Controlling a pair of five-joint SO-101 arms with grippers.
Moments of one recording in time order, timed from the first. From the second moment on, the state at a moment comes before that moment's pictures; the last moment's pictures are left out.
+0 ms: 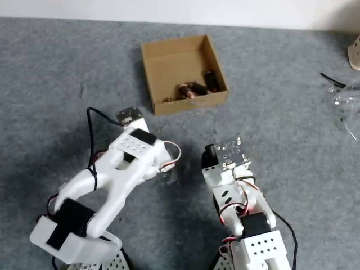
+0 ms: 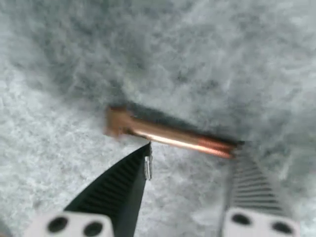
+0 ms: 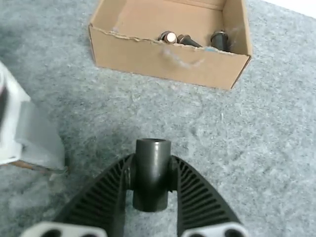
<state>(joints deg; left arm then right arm) 18.2 -2.8 39.9 59.7 60.4 -19.6 -86.2 92.2 30.4 11.1</state>
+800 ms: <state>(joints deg) 11.3 -10.8 40.7 64.5 60.5 -19.6 -86.2 92.2 30.2 13.2</state>
